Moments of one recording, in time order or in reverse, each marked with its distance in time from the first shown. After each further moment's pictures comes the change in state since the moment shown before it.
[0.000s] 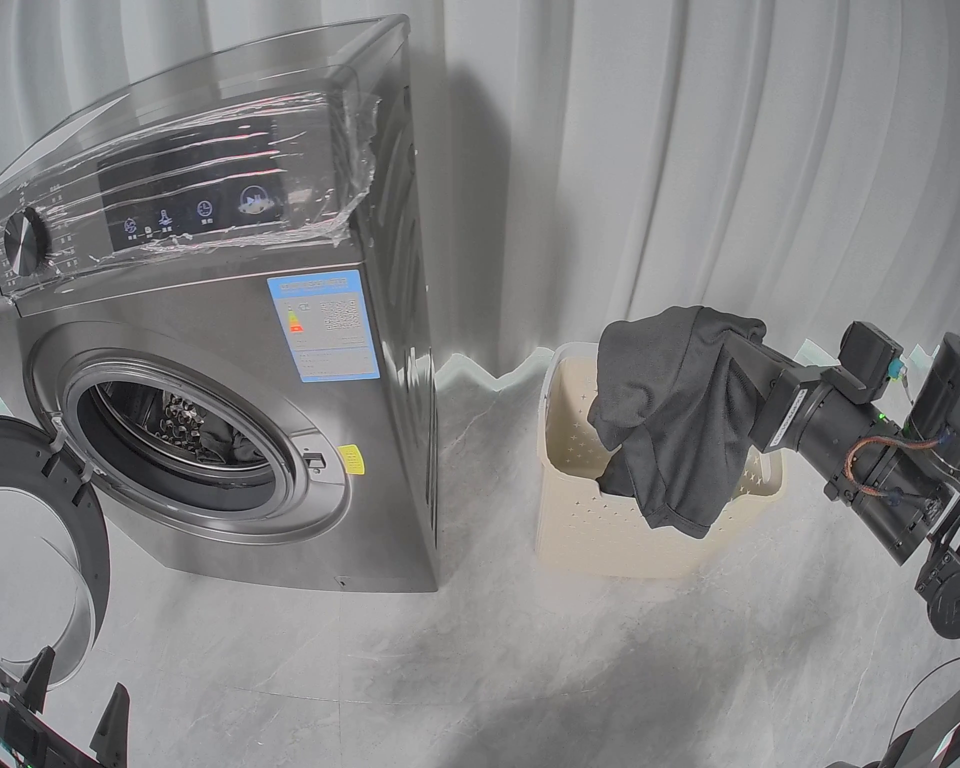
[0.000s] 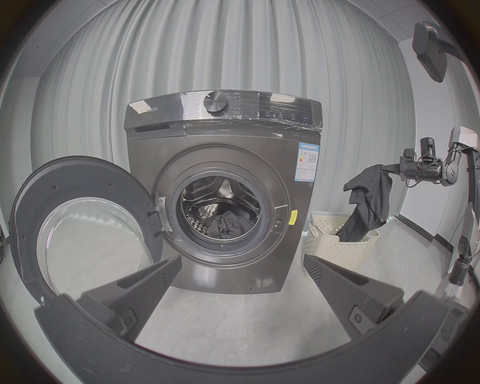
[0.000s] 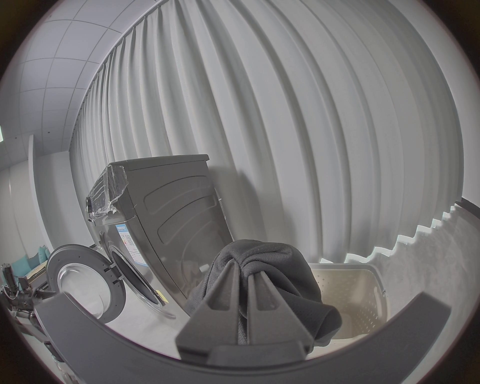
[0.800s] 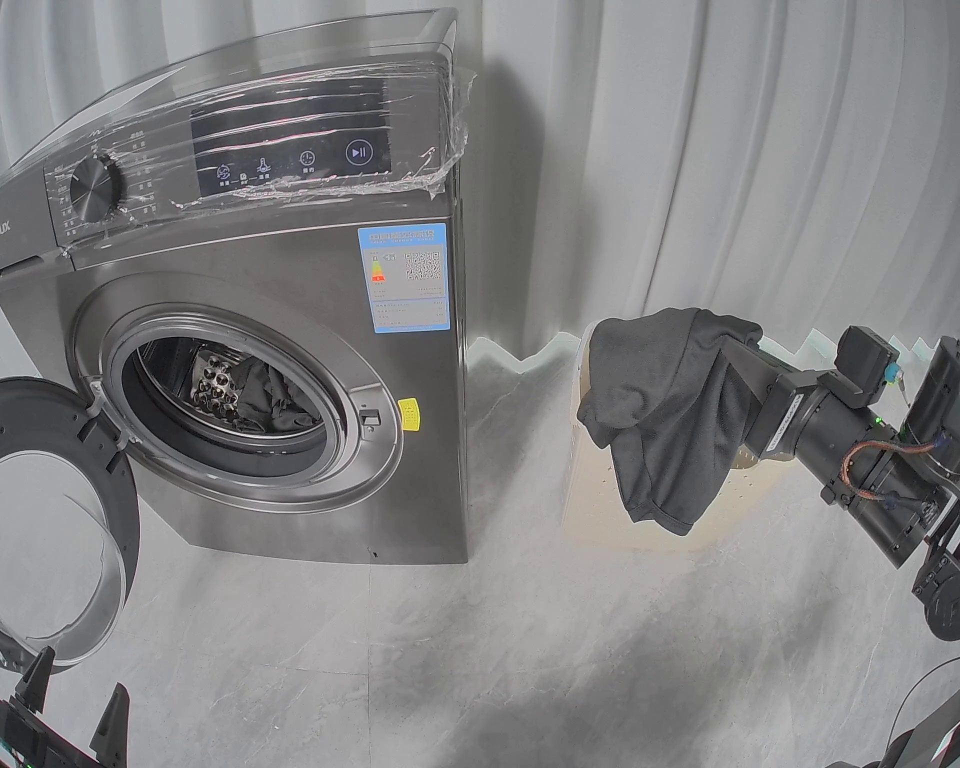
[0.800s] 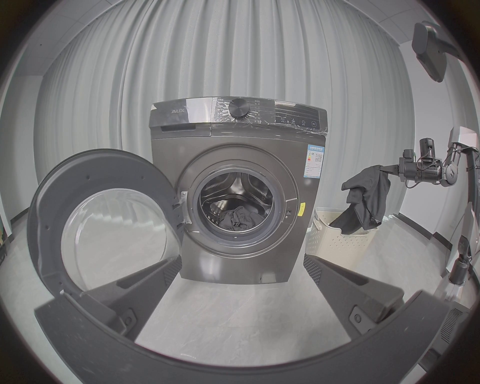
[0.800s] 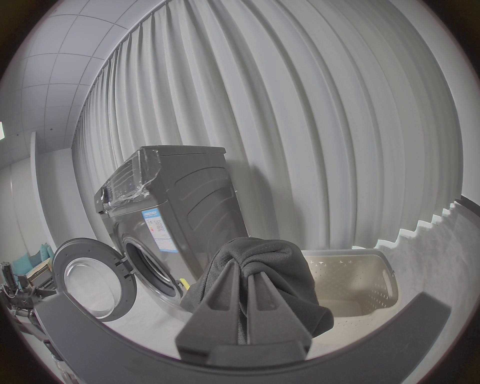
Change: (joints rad) left arm 0.000 0.000 0.000 0.000 0.000 0.000; right arm 0.001 0.008 0.007 -0.006 0.000 0.000
